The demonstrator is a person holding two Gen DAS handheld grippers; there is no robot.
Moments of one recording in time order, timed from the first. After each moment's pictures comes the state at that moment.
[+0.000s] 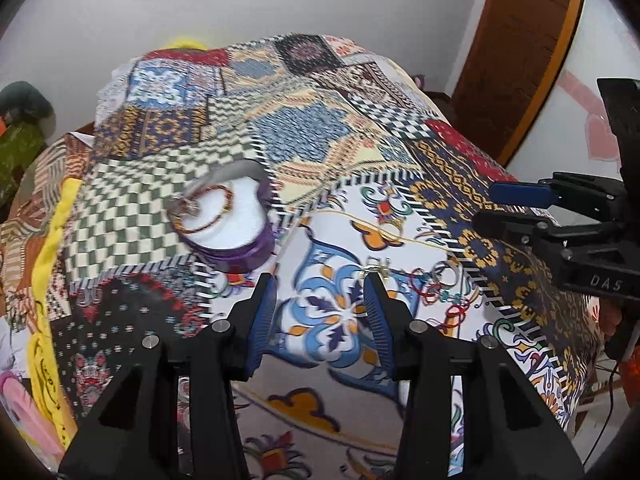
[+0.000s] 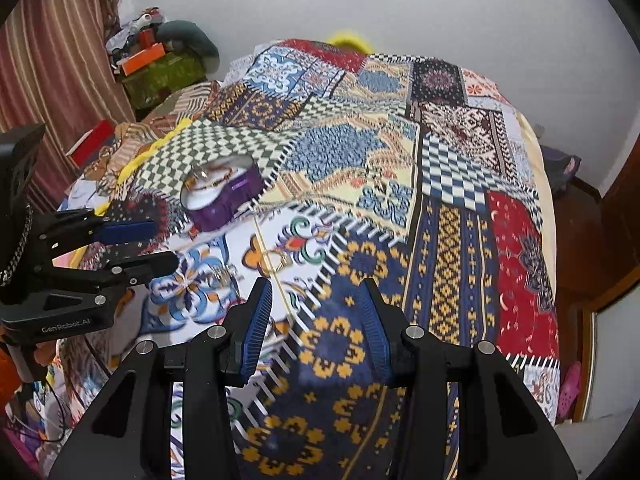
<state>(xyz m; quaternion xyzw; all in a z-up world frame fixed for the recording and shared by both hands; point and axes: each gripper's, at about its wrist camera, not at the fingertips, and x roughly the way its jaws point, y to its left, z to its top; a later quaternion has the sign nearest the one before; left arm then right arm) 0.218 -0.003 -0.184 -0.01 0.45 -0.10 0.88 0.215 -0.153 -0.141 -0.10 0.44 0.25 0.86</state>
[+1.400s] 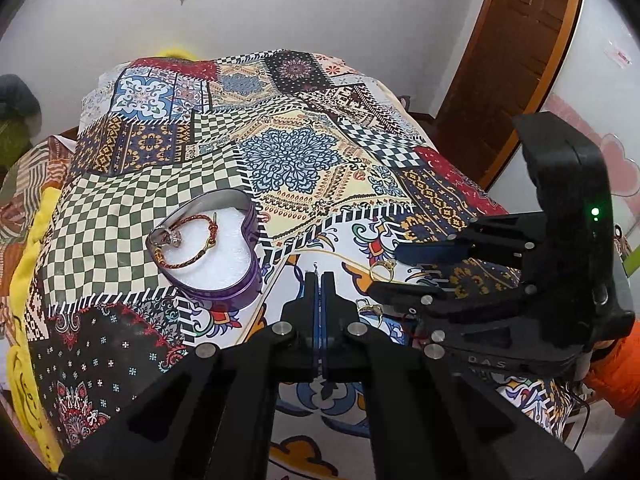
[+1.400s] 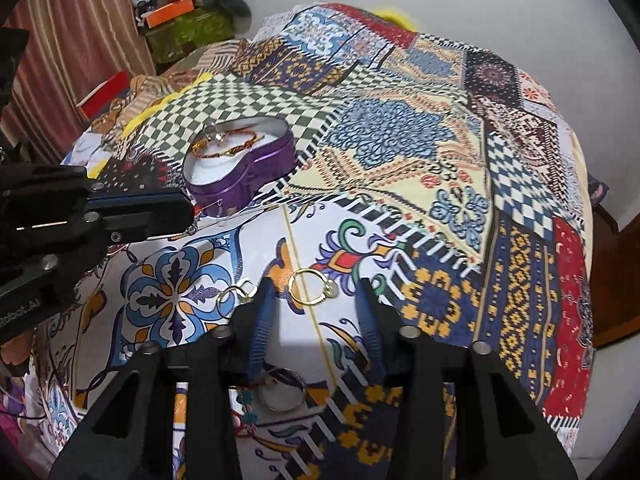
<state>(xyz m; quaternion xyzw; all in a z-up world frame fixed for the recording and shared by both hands) 0.236 0.004 -0.181 -0.04 0.42 -0.13 0.89 0.241 -0.102 -0.177 -0.16 0.47 0.30 0.82</state>
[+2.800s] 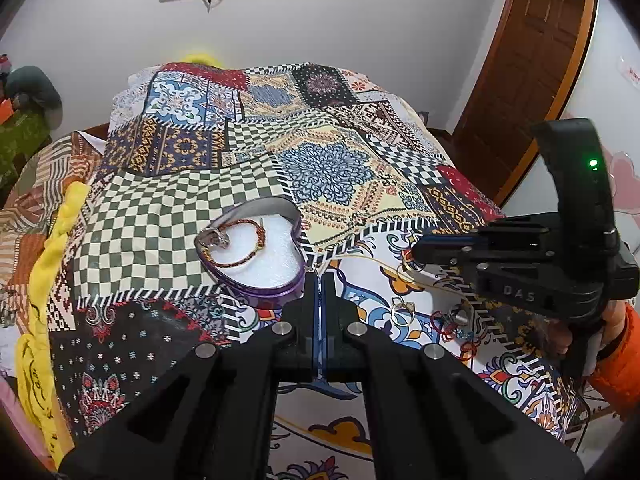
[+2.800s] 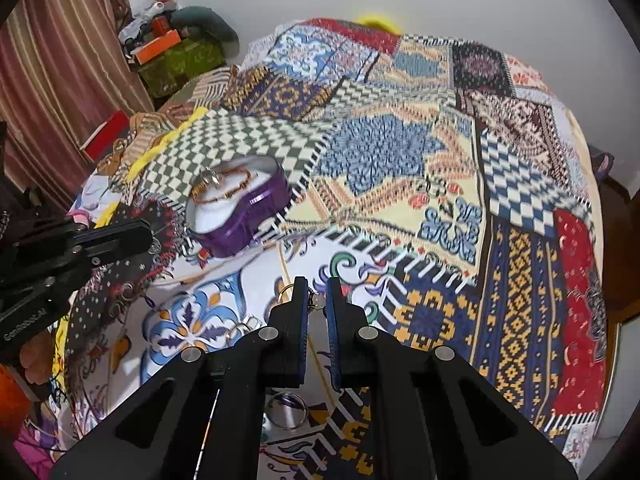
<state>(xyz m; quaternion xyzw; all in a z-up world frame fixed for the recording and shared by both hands) 0.223 0.035 -0.166 -0.06 0.41 -0.10 0.91 0.256 -0.110 -0.156 -0.09 0.46 0.30 0.83</state>
